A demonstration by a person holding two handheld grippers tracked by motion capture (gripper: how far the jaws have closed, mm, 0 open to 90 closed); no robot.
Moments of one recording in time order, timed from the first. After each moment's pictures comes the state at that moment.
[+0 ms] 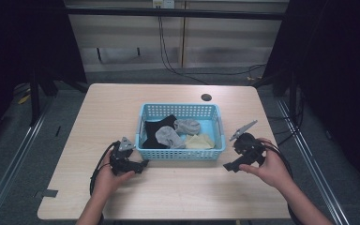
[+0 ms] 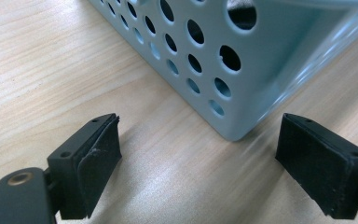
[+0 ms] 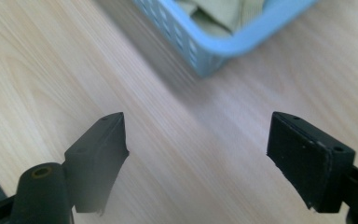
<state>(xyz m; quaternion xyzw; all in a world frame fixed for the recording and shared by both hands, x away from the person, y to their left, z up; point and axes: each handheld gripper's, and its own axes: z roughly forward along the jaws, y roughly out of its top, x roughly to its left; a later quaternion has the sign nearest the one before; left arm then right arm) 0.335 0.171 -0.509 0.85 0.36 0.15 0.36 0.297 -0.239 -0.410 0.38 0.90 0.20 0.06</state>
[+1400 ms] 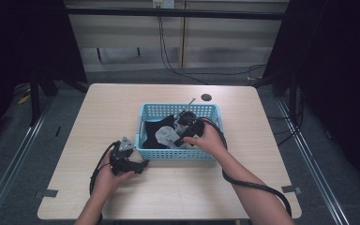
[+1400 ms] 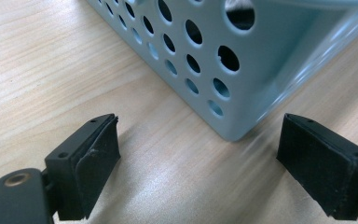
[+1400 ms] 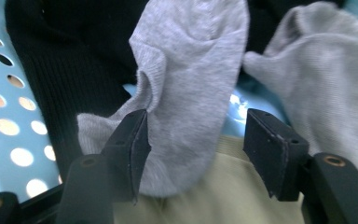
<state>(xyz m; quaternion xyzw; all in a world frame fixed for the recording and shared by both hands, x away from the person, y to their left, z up) 0.335 0.170 -0.510 0.85 0.35 0.14 0.36 0.419 -0.099 -0.453 0.35 0.91 0.22 -0.01</state>
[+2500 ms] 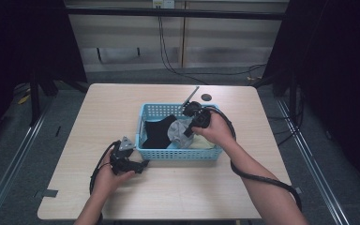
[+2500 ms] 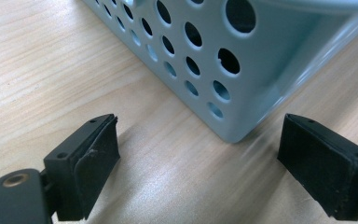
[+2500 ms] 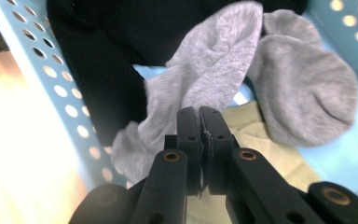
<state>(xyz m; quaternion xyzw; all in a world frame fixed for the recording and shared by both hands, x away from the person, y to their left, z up) 0.337 0.170 -0.510 0.85 0.35 0.14 0.36 0.420 -0.117 -0.400 0.33 0.92 0.19 -0.01</state>
